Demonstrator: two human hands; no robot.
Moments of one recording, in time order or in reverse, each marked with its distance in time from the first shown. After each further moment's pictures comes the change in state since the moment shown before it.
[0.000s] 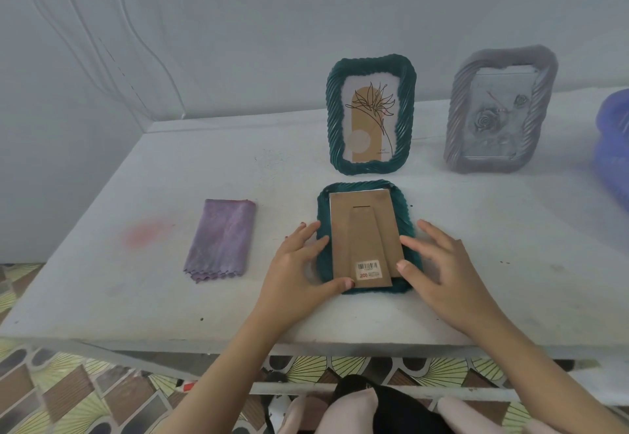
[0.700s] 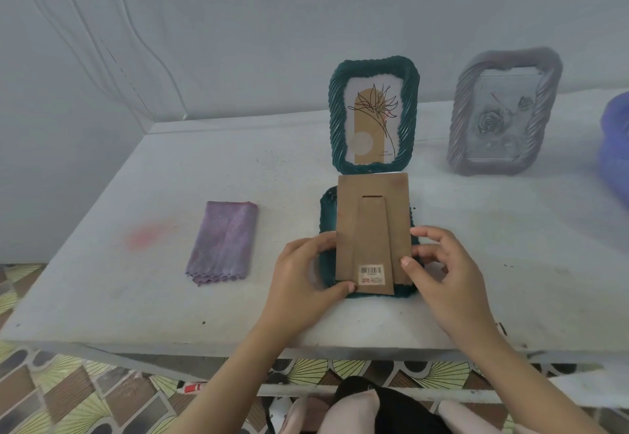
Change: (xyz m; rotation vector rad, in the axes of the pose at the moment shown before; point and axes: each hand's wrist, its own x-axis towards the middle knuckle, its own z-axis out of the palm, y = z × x) left_hand -0.006 0.006 0.003 -0.056 0.086 0.063; right_hand -0.005 -0.012 0.011 0.243 0.259 0.019
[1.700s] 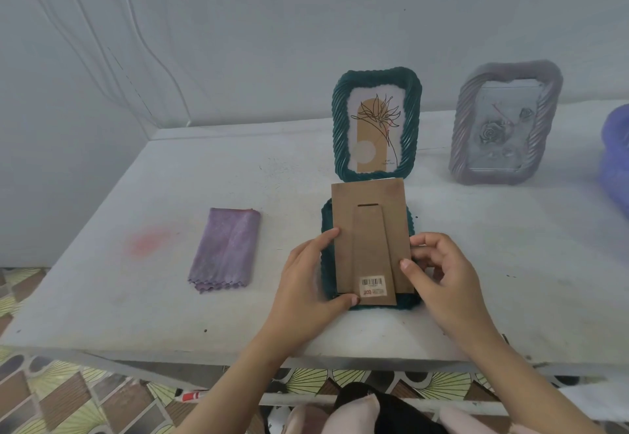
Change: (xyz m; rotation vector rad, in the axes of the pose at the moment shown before) left_hand -0.001 0.003 -0.003 -0.066 -0.069 0.004; right_hand 0.009 0.001 0.004 0.133 -0.042 0.010
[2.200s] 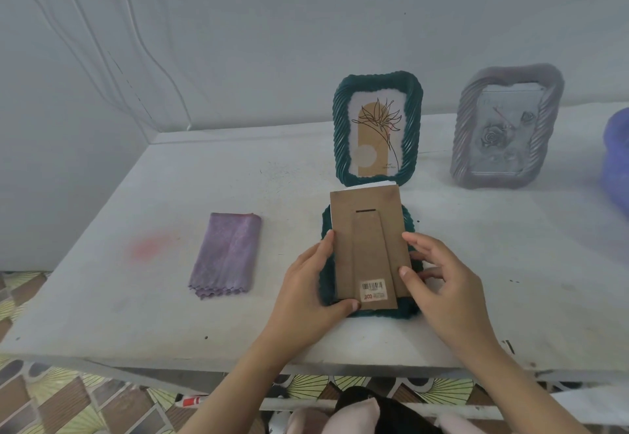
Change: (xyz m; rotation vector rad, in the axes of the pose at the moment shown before) left_hand 0.003 0.000 -0.001 0.004 -0.067 -0.037; right_hand -0.003 -0.001 0.003 -0.117 0.013 -0.112
